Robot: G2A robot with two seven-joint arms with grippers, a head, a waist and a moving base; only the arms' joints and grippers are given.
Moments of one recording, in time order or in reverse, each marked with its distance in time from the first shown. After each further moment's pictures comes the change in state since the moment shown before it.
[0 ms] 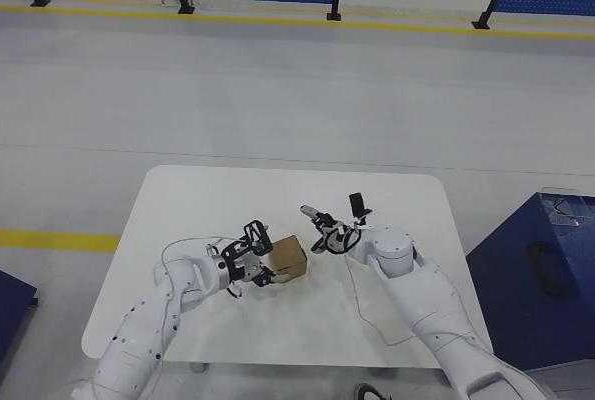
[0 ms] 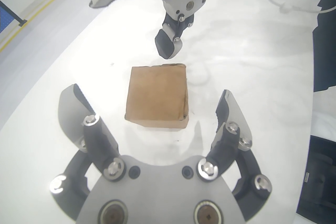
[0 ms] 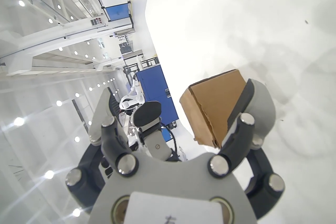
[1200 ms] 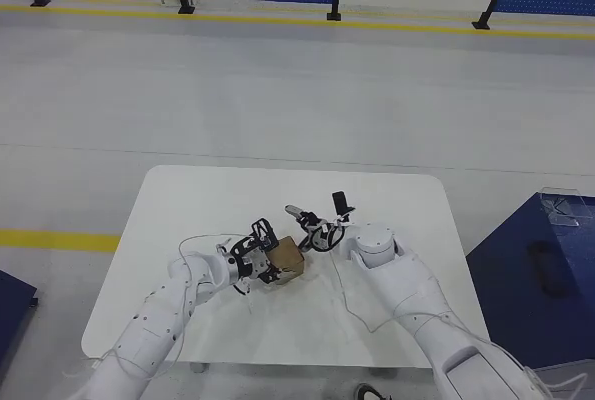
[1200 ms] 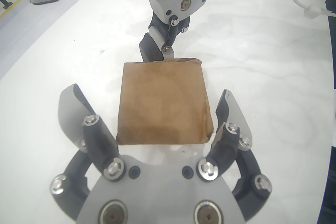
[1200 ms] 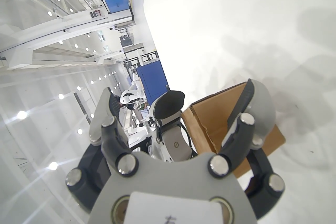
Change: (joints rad) left arm -0.130 -0.052 0.134 0.263 -0.044 0.058 0.100; right arm 0.129 -0.098 -0.093 0.266 0.039 -0.124 0.048
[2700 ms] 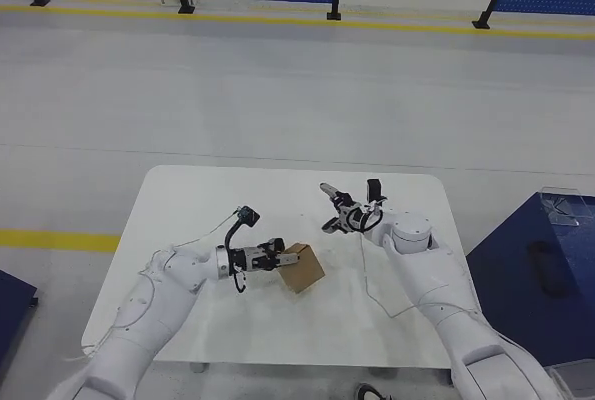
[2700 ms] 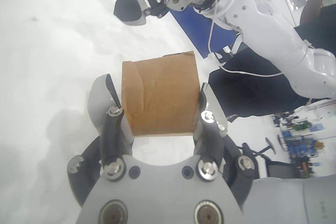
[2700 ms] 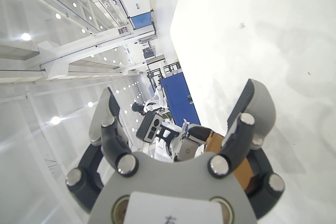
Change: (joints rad) left arm -0.120 -0.042 -0.001 0.242 -1.287 -0.122 -0.851; right arm -0.009 0.068 0.208 -0.019 0.010 0.009 0.078
